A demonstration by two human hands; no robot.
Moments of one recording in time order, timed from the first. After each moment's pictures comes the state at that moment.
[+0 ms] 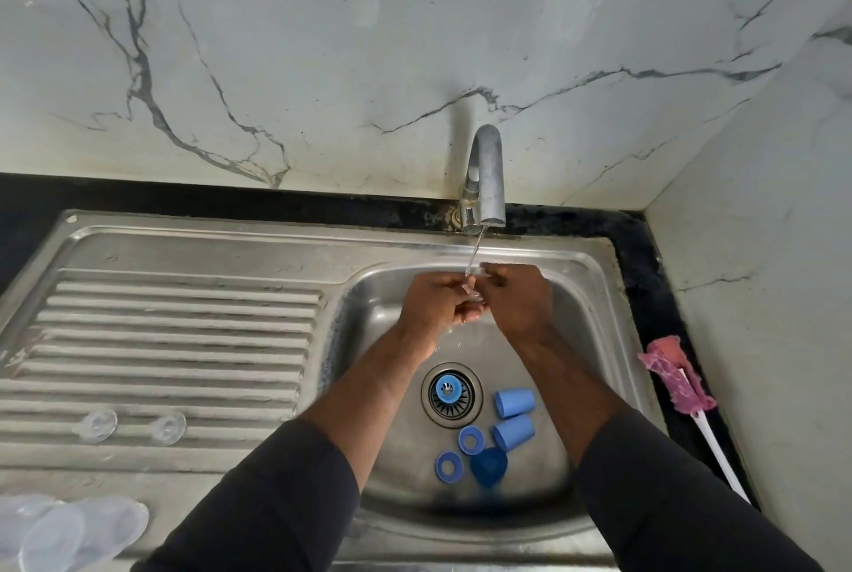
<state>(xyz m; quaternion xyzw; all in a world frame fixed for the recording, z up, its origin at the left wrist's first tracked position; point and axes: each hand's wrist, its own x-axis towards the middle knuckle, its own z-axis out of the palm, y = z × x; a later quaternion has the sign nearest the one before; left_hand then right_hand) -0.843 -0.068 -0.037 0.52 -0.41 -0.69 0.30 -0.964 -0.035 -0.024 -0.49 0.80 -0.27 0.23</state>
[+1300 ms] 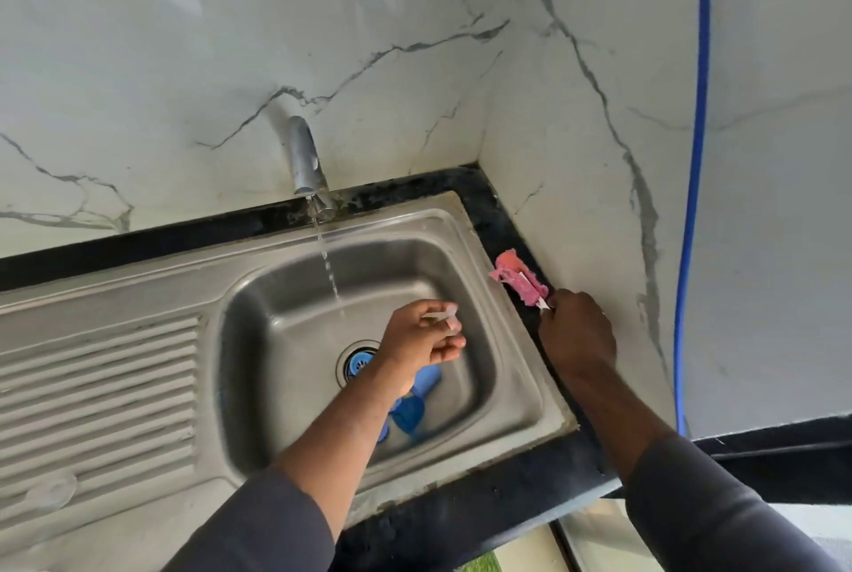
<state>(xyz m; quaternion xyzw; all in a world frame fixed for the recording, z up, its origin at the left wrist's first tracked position) -0.910 0.078 -0.029 0.42 -0.46 -0.77 0.15 -1.097 0.199 -0.028 -0.30 0.94 -0.14 0.05</state>
